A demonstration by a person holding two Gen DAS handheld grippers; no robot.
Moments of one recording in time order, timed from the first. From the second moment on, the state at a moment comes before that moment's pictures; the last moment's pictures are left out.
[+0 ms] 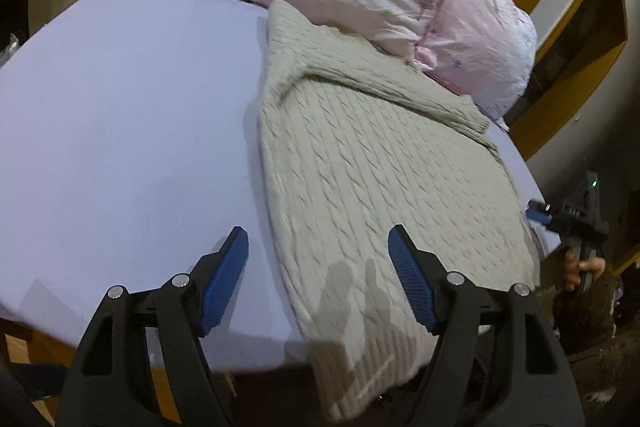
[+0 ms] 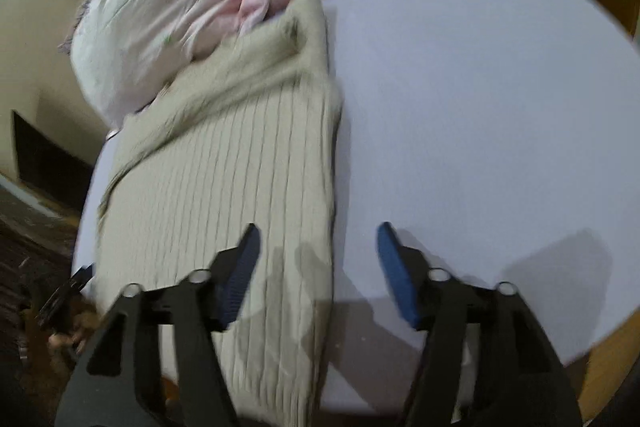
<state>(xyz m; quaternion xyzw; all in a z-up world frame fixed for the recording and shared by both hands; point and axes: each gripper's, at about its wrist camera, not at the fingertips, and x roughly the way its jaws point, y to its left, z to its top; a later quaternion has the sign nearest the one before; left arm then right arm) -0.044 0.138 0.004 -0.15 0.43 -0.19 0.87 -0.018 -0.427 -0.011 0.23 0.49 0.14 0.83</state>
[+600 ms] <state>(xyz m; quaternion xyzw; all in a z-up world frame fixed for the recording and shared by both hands) -0.068 0.120 0.006 -0.15 0.45 -0.22 0.85 -0.030 -0.426 0.009 0.40 0.36 0.34 0.77</state>
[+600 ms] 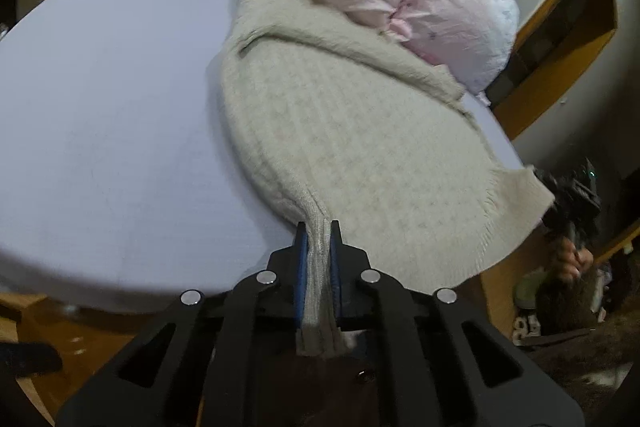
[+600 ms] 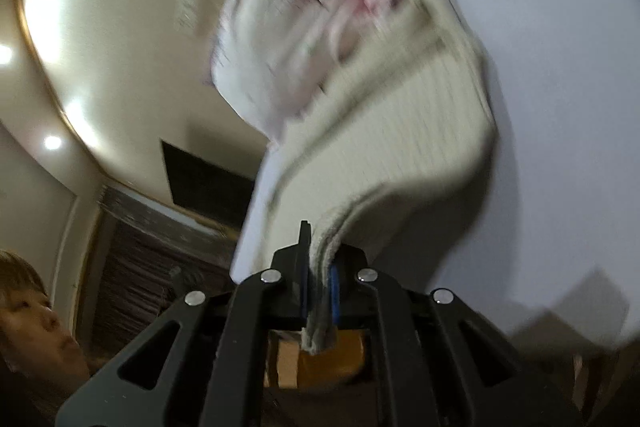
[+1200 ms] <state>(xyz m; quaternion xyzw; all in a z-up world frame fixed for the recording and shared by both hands) 0.247 0.151 0.008 -0.30 0.44 -0.13 0.84 0.245 -0.433 -0.041 0.51 0.37 0.14 0.76</state>
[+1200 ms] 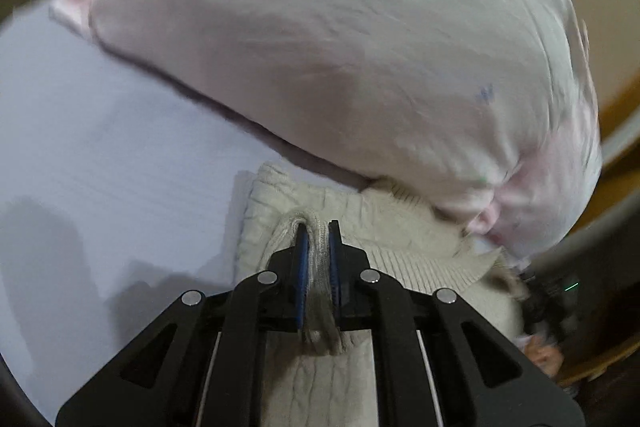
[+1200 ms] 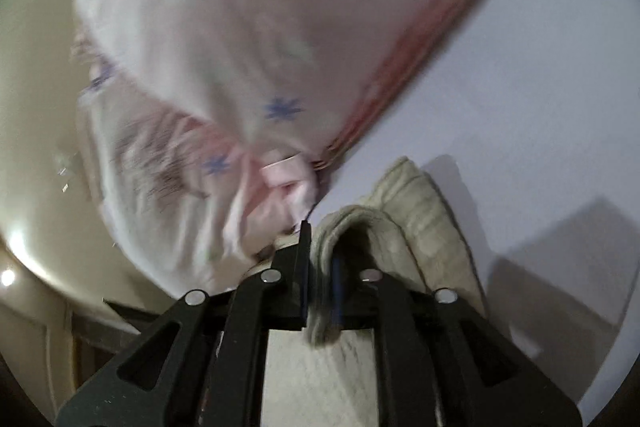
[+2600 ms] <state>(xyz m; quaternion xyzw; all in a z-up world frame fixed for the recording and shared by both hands) 0.261 -0.207 0.015 -0.37 0.54 -0.43 0.63 0.177 -0.497 0.017 0.39 0.25 0.14 0.88</state>
